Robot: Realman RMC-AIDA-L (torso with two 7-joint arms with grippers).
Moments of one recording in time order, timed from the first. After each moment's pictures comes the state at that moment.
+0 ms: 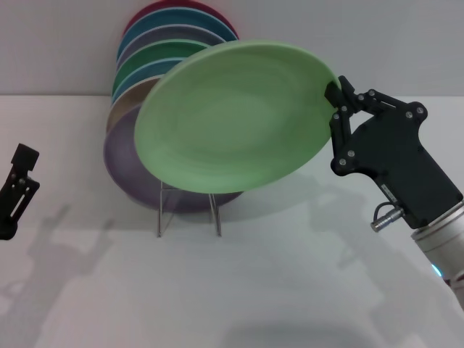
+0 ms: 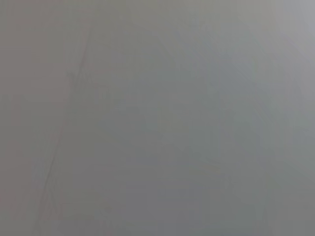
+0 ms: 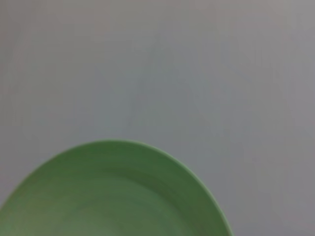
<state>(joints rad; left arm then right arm) -0.18 -2.06 -1.05 -0.19 2.80 1.80 -0.41 0.02 2.07 -2.09 -0.98 0.07 -1.05 -0.09</state>
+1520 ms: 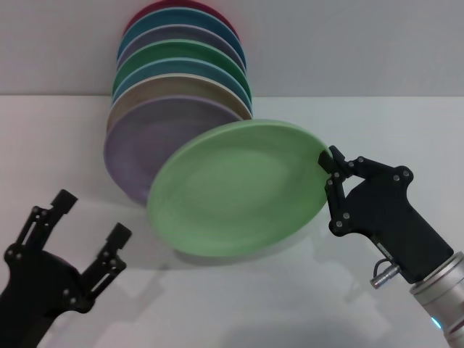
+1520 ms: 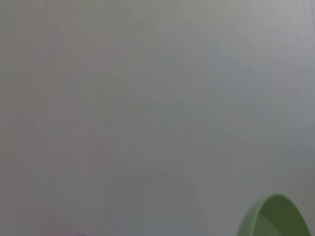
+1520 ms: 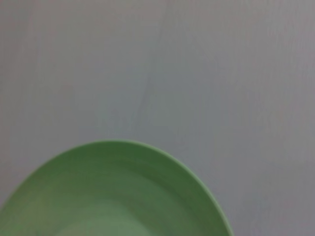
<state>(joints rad) -0.14 -2.07 -0.76 -0.18 2.80 1.79 -0.30 0.01 2.07 -2.15 -0.80 0.07 -1.12 -0.07</state>
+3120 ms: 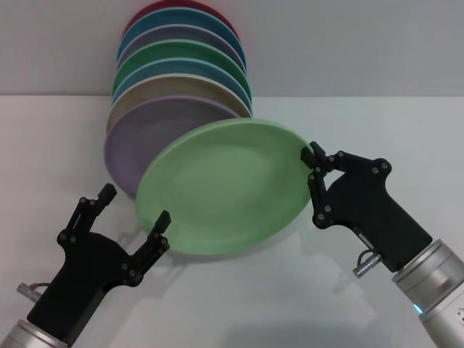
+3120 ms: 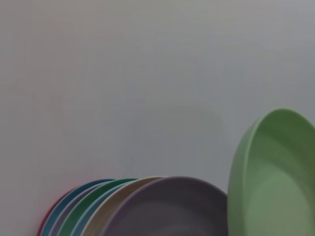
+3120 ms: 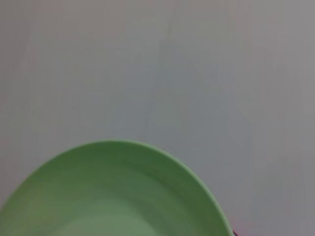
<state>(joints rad) -0.08 -2.07 -0.76 -0.48 2.77 1.37 -0.02 0.08 2.08 -2.15 -0.76 0.08 -1.08 -0.07</state>
